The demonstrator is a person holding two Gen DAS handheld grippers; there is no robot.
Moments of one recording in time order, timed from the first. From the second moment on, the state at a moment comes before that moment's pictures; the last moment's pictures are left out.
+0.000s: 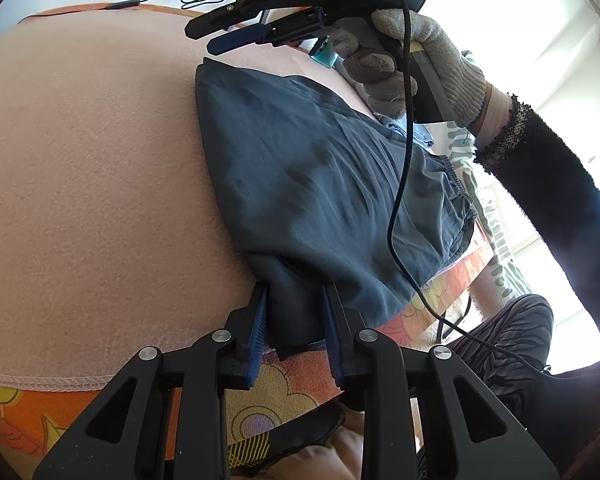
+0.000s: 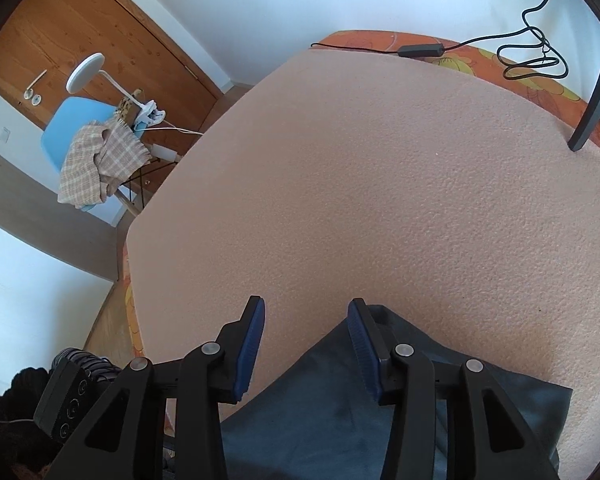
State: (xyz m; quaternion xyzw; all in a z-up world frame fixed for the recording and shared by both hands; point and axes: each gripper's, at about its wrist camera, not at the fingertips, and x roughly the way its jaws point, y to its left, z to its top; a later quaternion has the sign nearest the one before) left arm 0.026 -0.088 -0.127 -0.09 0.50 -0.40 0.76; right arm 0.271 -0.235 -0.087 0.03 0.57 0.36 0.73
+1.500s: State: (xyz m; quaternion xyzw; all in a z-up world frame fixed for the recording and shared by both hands) left arm 0.011 -0.067 -0.104 -0.12 0.45 -0.40 0.79; right arm 0.240 -0.261 -0.065 0.02 0.57 0.20 0.80
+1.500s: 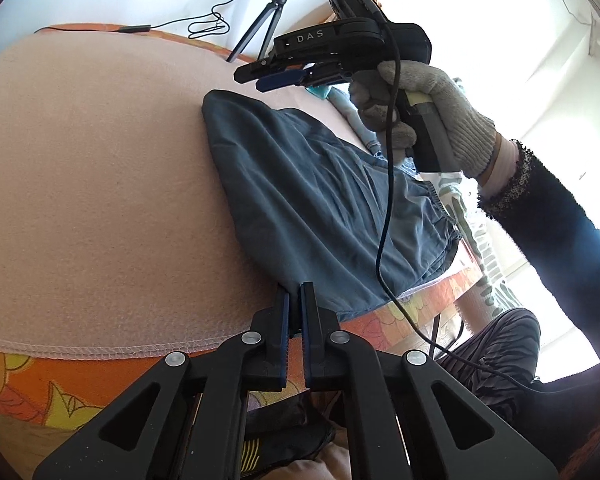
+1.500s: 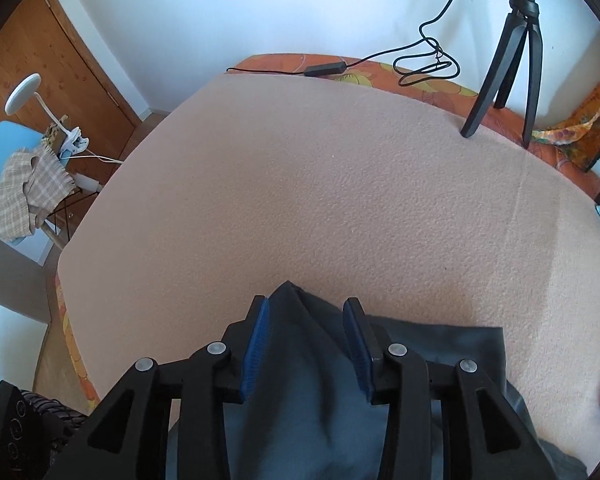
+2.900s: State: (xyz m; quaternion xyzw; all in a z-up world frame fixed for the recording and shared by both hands) left arm 0.051 -0.071 -0.066 -0.10 0.44 -0.38 0.81; right arm 0.108 -0.331 -0.065 0.22 0.51 0.19 0.81
